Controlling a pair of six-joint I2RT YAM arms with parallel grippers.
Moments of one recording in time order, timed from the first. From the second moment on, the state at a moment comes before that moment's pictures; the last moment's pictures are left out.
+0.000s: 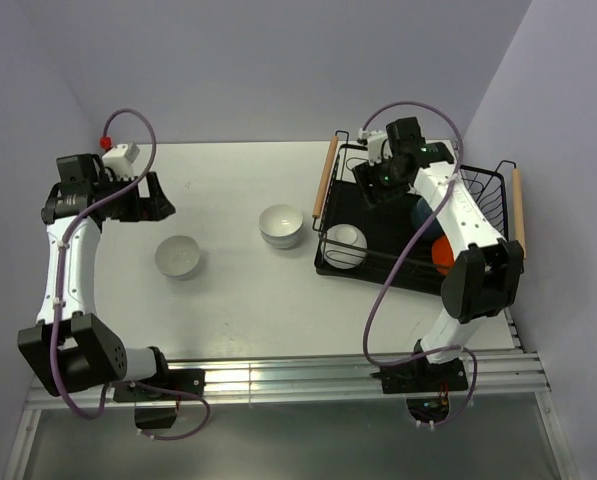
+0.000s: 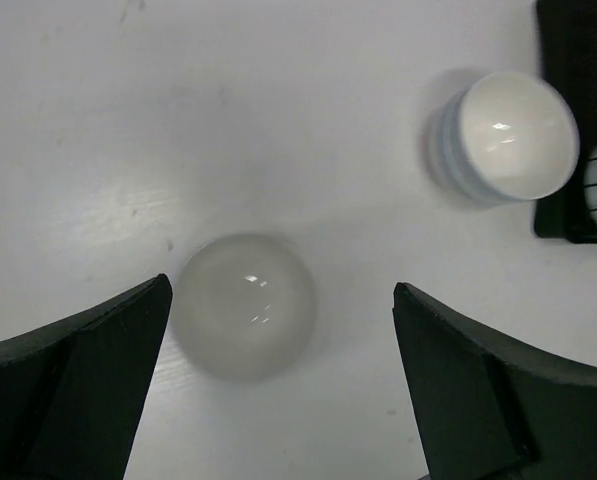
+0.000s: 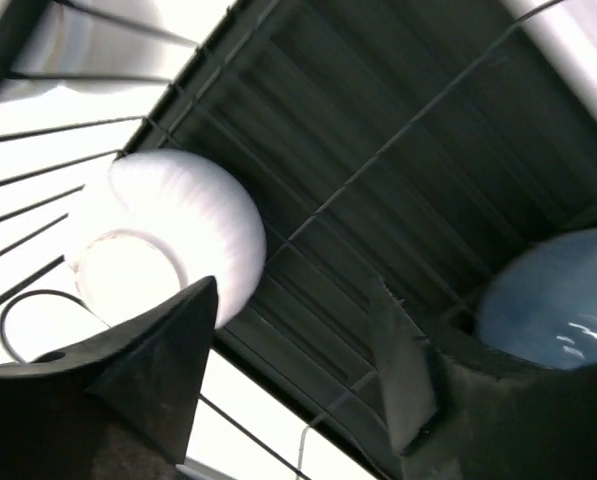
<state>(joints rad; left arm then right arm) 0.21 1.31 1.29 -0.73 0.55 0.09 0.18 1.70 1.60 -0.97 -0.22 -0.25</state>
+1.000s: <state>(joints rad) 0.32 1.65 1.00 -0.57 0.39 0.18 0.13 1.27 1.52 -0.96 -0.38 -0.02</state>
